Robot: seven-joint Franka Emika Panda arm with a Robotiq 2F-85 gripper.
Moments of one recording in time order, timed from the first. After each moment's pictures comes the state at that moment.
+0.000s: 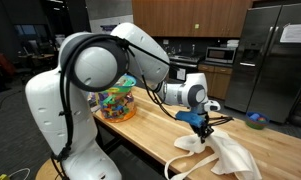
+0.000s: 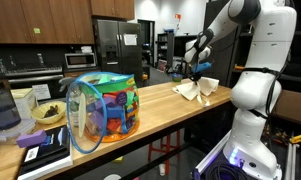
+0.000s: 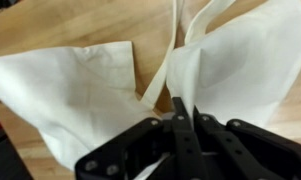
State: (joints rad) arm -0.21 -0.02 -0.31 -2.29 -0.40 2.31 0.25
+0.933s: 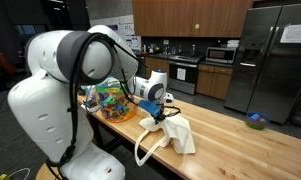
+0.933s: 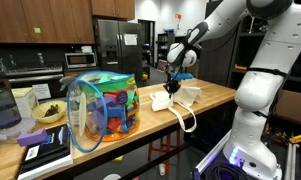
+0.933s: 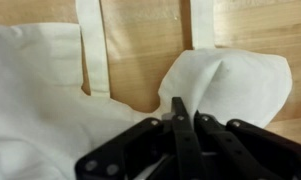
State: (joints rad) arm -0.01 -0.17 -0.03 -2.53 0.10 2.39 0.20
